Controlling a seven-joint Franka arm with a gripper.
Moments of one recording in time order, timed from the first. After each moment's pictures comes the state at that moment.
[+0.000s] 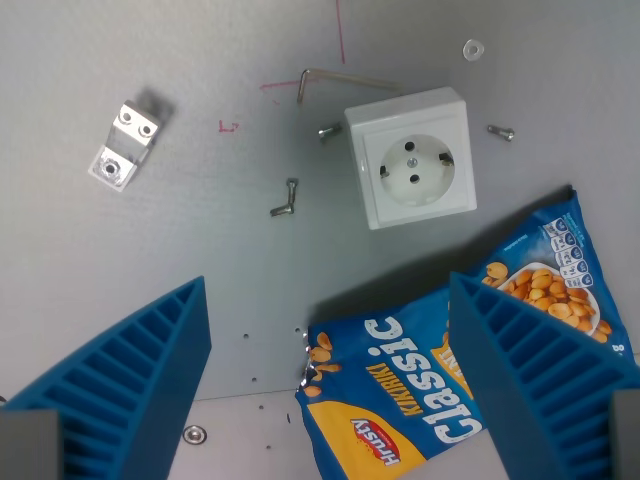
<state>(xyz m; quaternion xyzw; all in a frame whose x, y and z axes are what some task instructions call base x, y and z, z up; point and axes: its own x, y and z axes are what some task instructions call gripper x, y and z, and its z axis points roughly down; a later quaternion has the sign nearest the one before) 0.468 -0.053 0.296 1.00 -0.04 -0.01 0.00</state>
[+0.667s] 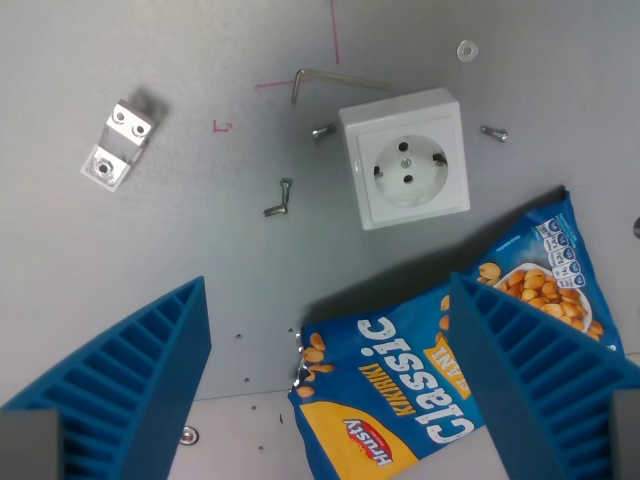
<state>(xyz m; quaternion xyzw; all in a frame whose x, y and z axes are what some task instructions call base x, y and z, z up) 0.468 -0.055 0.296 1.00 -0.04 -0.01 0.01</state>
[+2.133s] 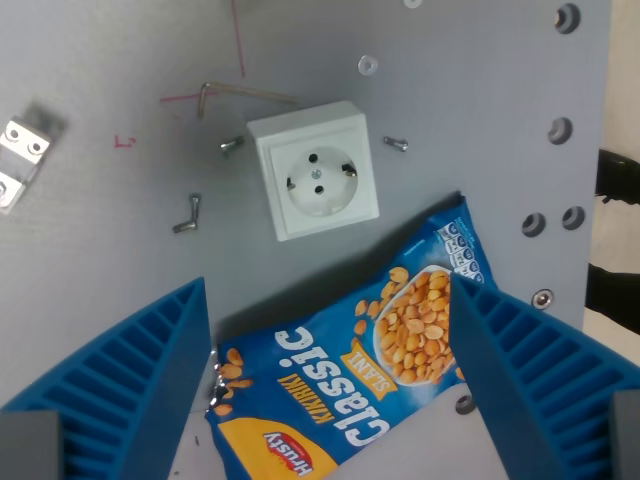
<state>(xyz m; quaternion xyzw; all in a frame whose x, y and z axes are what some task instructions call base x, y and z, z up) 0.470 -0.056 0.297 0.99 -0.03 -0.01 0.11</state>
